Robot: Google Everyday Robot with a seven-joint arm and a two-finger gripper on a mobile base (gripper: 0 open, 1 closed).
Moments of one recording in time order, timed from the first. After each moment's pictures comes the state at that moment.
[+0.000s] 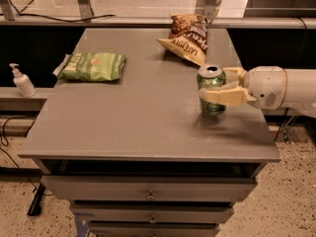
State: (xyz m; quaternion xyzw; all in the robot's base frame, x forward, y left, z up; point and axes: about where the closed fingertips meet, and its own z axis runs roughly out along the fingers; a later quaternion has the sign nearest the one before) arm 0.527 -0.131 0.902 -0.45 0.62 0.39 0.51
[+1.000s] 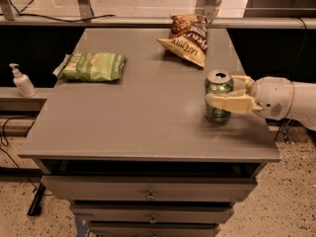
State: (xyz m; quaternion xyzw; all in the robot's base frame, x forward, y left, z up) arm 0.522 -0.153 0.888 -0.41 0.62 0.40 0.54
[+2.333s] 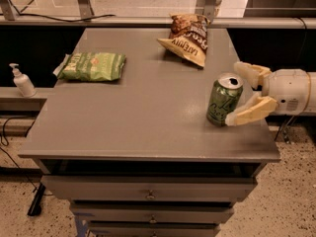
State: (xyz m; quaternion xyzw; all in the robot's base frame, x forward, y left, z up) arm 0.513 -0.171 0.899 -0.45 0.64 0.35 0.51
